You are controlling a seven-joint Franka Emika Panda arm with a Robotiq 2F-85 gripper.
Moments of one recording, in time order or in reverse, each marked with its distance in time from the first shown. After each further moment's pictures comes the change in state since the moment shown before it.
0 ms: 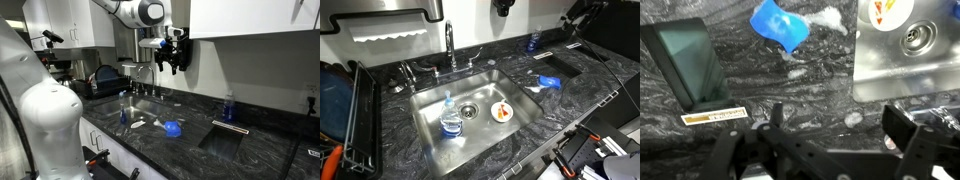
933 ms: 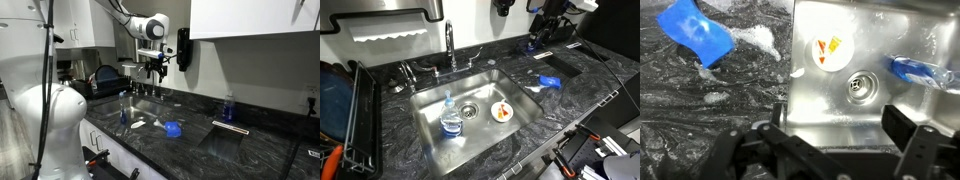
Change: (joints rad) arm 0.112 0.334 0.088 0.233 0.164 -0.164 -0.085
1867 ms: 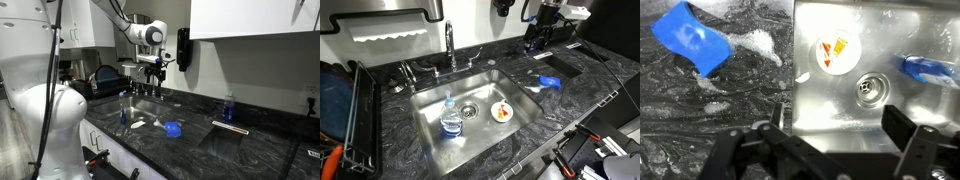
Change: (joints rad) arm 0.001 0.043 0.034 -0.019 -0.034 0.050 0.106
